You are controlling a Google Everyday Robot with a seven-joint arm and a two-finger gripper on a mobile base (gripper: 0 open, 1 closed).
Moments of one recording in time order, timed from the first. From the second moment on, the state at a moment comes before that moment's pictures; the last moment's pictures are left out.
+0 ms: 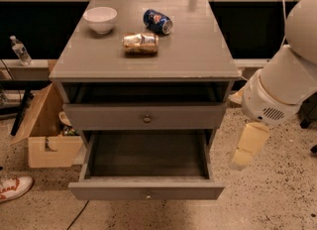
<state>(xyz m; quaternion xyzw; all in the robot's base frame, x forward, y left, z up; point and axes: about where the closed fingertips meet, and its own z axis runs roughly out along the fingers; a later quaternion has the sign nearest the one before) 0.425 -0.167 0.846 -0.61 0.78 0.06 0.13</state>
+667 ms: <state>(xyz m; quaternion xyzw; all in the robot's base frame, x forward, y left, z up) 0.424 -0.166 0.793 -0.60 0.78 0.08 0.13</state>
